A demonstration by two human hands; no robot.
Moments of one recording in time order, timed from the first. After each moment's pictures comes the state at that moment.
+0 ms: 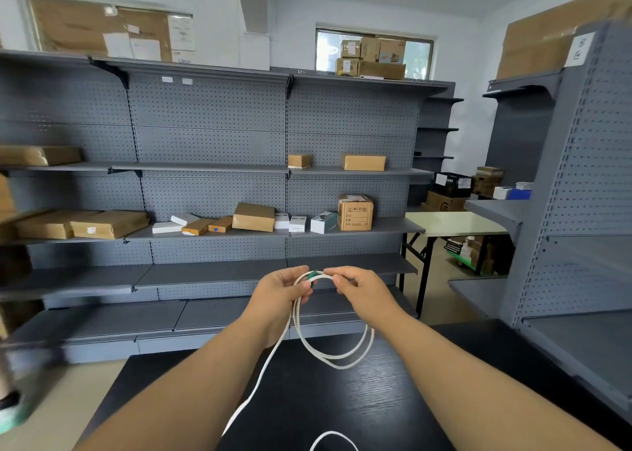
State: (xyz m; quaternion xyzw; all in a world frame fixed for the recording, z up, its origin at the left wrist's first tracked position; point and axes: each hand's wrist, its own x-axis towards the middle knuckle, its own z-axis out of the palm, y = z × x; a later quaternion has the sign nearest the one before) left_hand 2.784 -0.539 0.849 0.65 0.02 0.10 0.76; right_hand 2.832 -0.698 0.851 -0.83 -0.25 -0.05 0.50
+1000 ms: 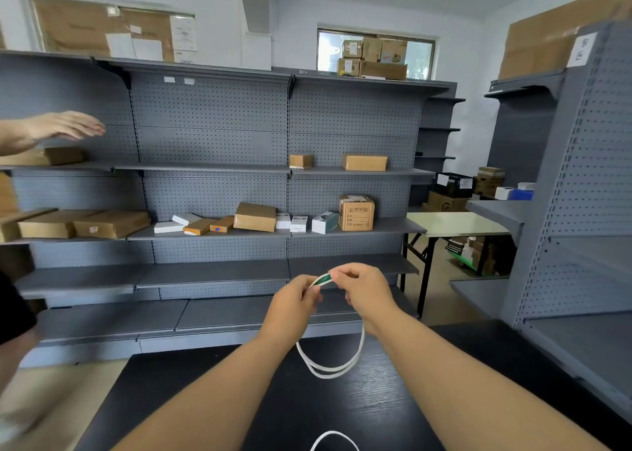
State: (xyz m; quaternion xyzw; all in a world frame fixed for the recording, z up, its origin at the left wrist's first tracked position) left_hand 2.782 -0.555 0.834 0.87 -0.01 0.21 0.45; right_hand 2.829 -0.685 0.855 -0.77 -0.14 -0.05 0.63
